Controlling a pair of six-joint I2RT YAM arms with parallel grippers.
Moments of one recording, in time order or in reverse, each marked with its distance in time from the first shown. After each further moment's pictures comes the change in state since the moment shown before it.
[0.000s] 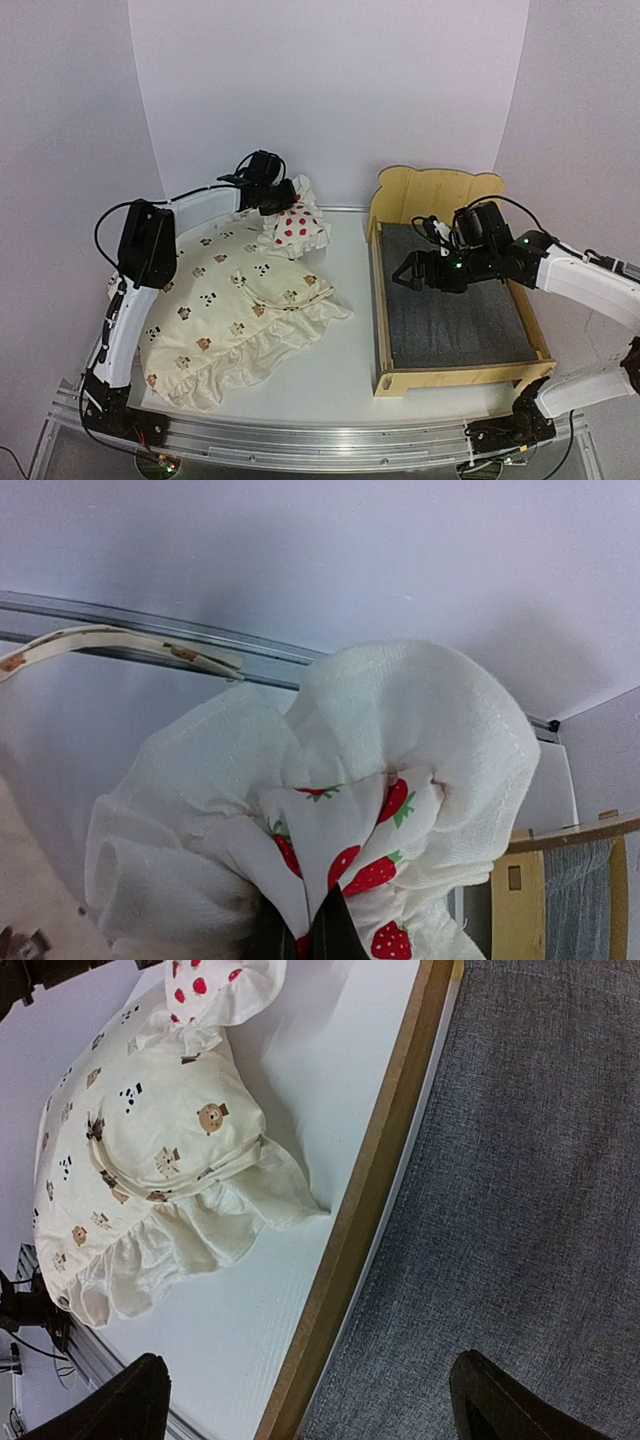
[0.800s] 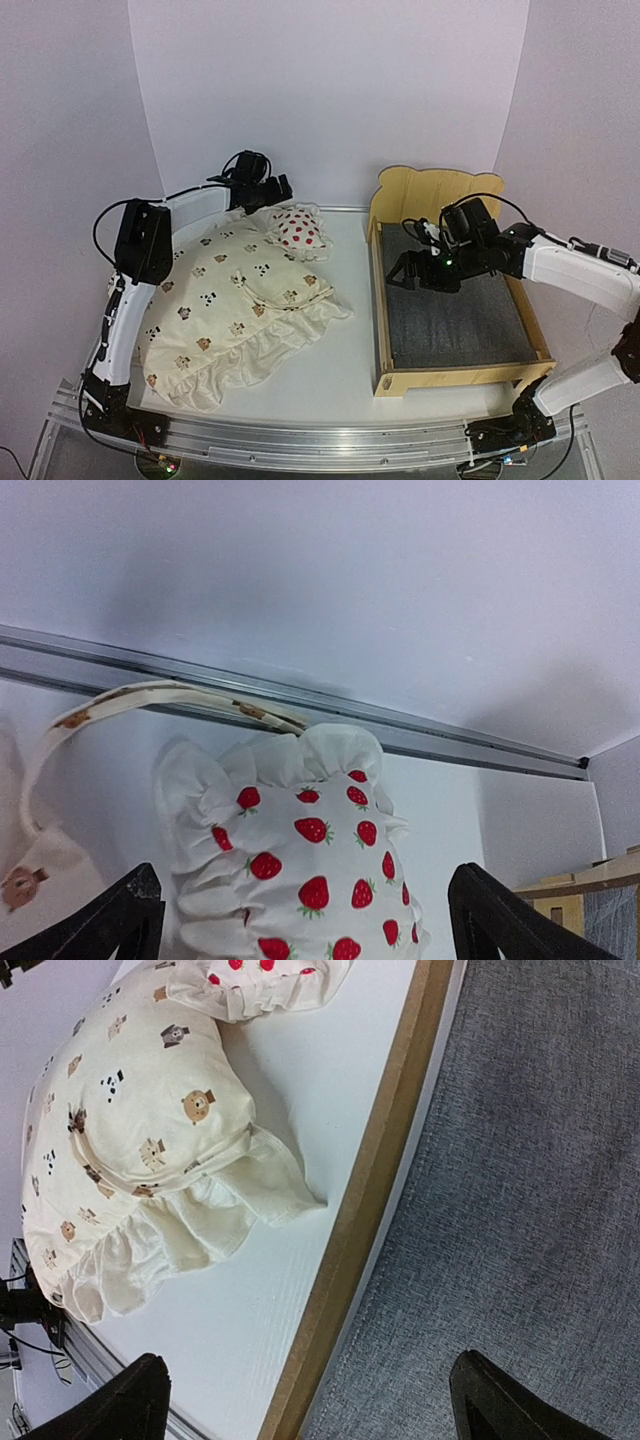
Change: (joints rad) left arm 0.075 0.044 0.012 0.061 -0.020 0.049; right arm 0.000 0.097 0.058 -0.038 -0.014 -0.002
